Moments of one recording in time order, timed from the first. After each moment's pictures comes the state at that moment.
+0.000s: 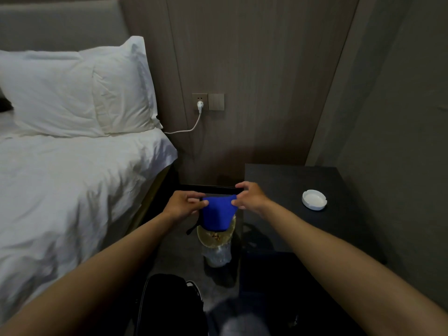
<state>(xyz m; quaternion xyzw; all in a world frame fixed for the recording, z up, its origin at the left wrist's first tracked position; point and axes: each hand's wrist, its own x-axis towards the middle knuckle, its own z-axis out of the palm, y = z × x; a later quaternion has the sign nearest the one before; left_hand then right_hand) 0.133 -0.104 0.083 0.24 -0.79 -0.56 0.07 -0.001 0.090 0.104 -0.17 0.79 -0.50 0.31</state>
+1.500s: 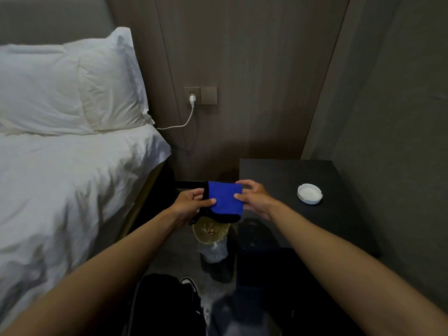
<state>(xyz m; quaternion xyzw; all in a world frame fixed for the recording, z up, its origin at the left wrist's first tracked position) 0.108 -0.077 0.079 0.23 -0.65 -0.72 -0.01 -0.015 0.115 0.088 -0.08 0.66 -0.64 0.39</state>
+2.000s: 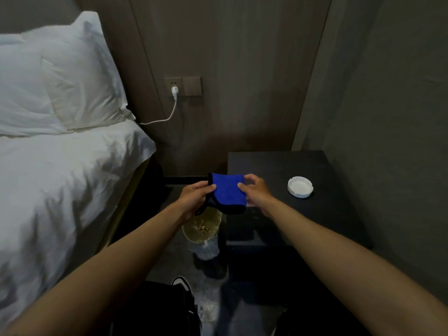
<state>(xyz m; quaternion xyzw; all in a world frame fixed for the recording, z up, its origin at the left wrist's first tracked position) 0.043 -0.049 0.060 0.28 -0.62 -0.73 0.00 -0.050 0.134 0.071 -0.06 0.75 -0.60 0.28</state>
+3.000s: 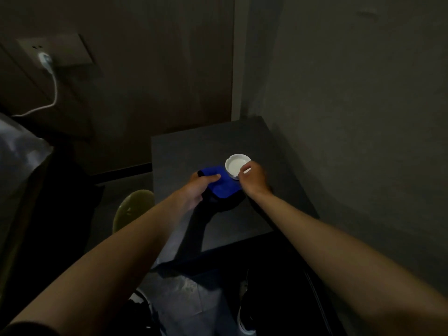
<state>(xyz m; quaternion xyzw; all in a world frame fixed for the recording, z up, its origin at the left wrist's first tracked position) -0.124 0.104 -0.012 0.28 -0.61 -0.72 -0.18 -0.170 0.271 -0.027 0.09 0.89 -0.44 0.11</state>
